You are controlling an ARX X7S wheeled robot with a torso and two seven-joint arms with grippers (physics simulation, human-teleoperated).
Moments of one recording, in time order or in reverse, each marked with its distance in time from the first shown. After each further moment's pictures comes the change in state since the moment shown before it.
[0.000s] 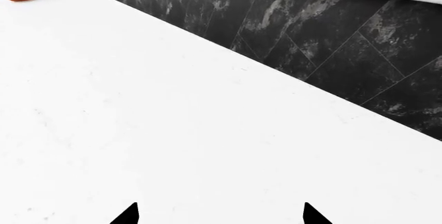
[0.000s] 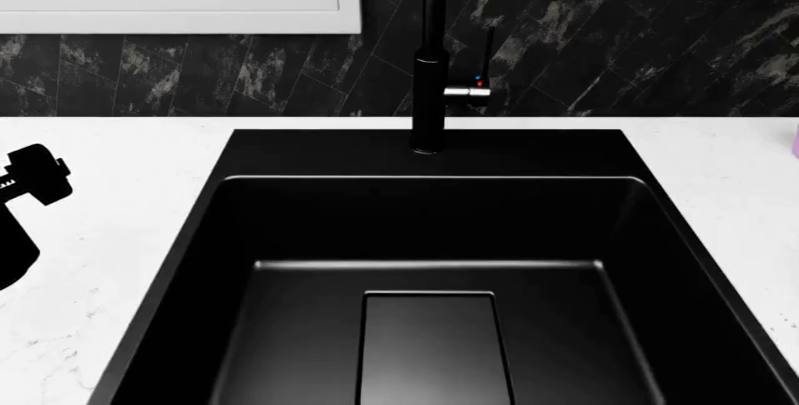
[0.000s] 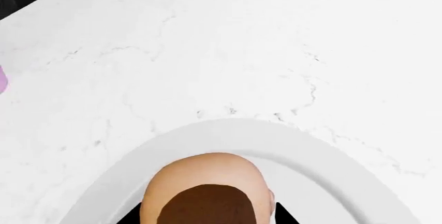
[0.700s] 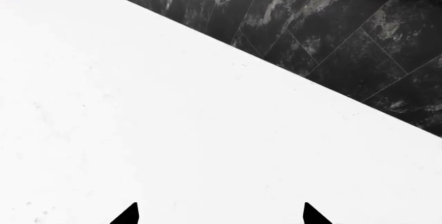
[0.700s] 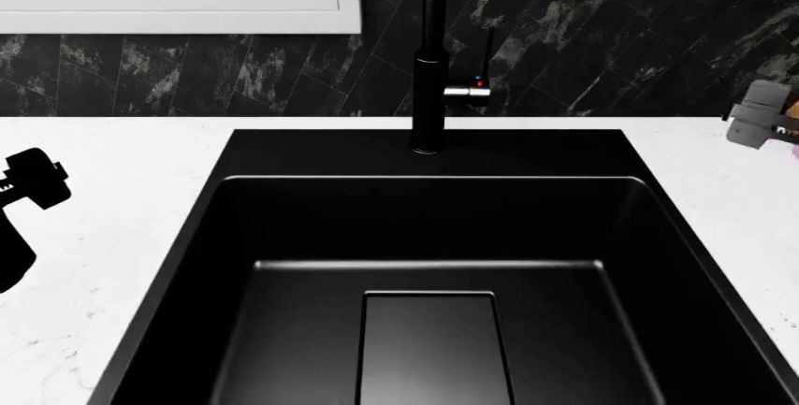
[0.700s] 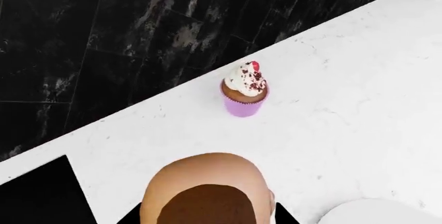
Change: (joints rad) left arm 0.026 -0.008 -0.018 0.009 -0.014 0.009 0.005; right arm 0.306 -0.239 0.076 -0.107 -0.160 0.400 -0.042
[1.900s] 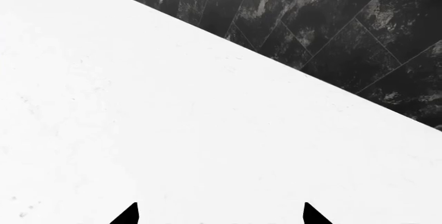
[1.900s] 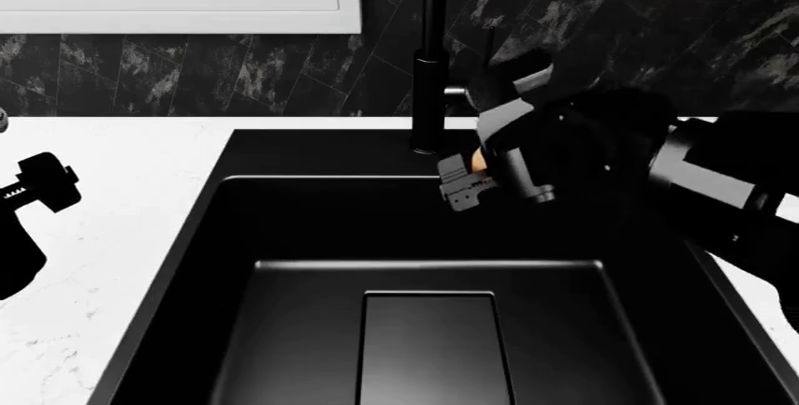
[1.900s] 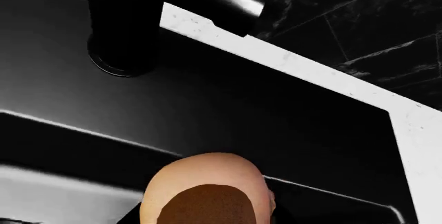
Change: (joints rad) left arm 0.007 0.023 0.002 -0.019 0.013 0.008 0.018; right arm -0.140 -0.745 -0.085 0.320 -0.021 0.335 -0.371
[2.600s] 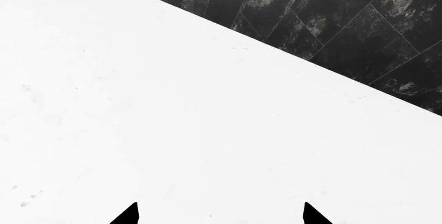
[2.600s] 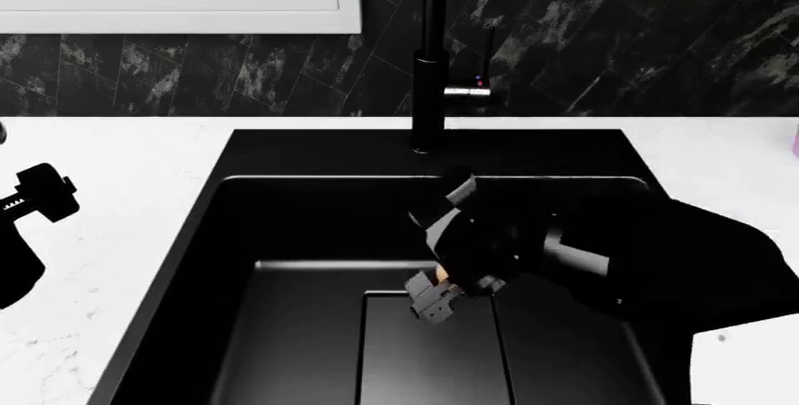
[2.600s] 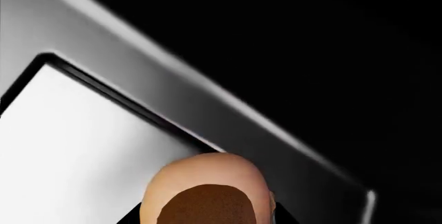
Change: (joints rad) left arm 0.033 0.001 -0.011 -0.025 0.005 0.024 0.019; right arm -0.225 -0.178 -0.116 0.090 -0.105 0.118 -0.181
